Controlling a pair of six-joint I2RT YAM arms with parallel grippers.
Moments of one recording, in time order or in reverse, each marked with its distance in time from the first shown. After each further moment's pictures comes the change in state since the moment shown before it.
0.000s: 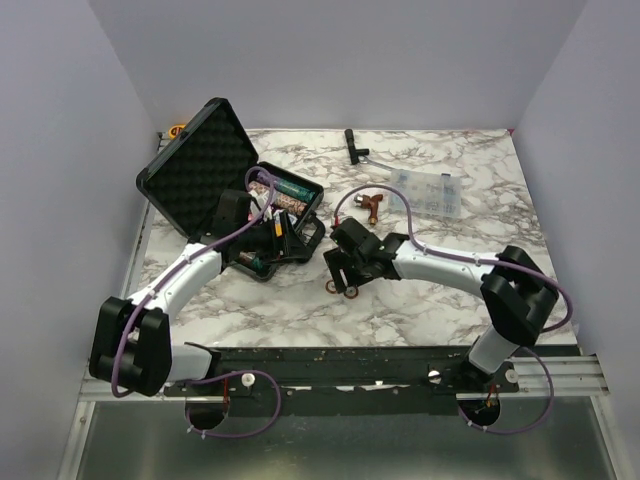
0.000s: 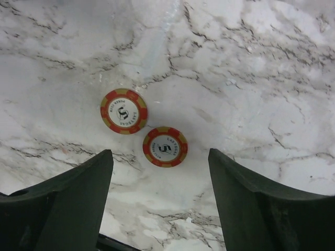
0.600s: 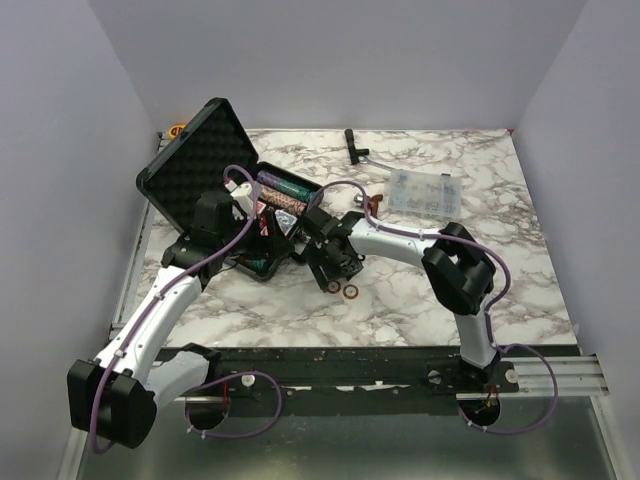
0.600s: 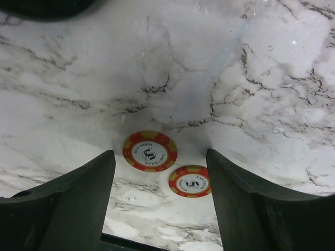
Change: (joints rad) left arm 0.000 -0.266 0.038 -0.169 -0.255 0.169; right arm 0.000 0.372 0.425 -0.315 -0.103 -0.025
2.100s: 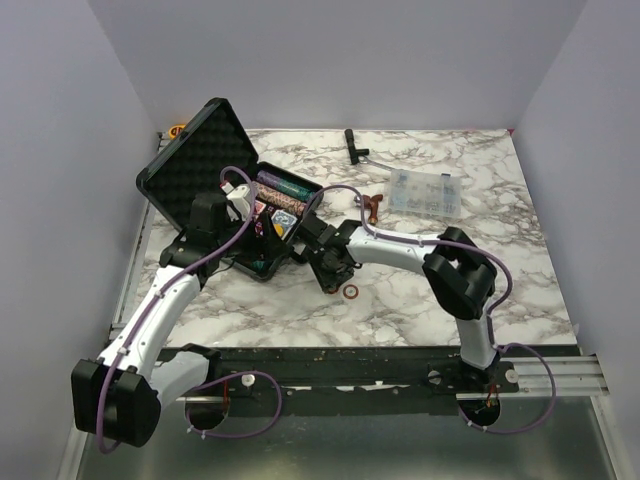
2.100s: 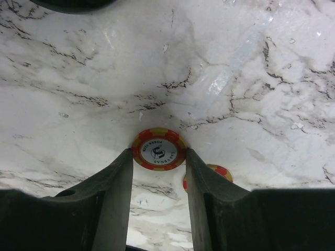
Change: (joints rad) left arm 0.058 -0.004 -0.021 -0.015 0.041 0.073; right arm 0.044 0.013 0.003 0.015 0.053 0.044
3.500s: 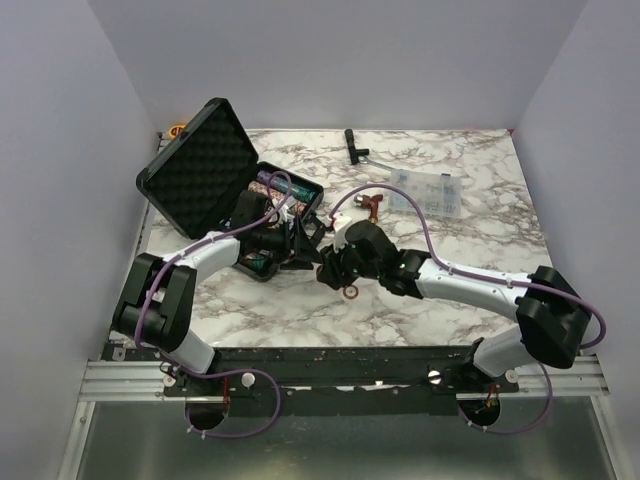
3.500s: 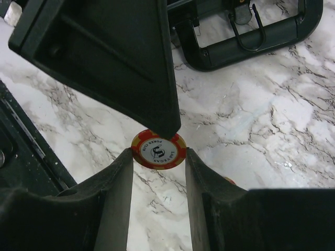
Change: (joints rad) left arm -0.077 0.516 -0.012 0.367 0.438 -0.372; right arm -0.001 -0.565 -0.573 0.711 -0.166 -0.203
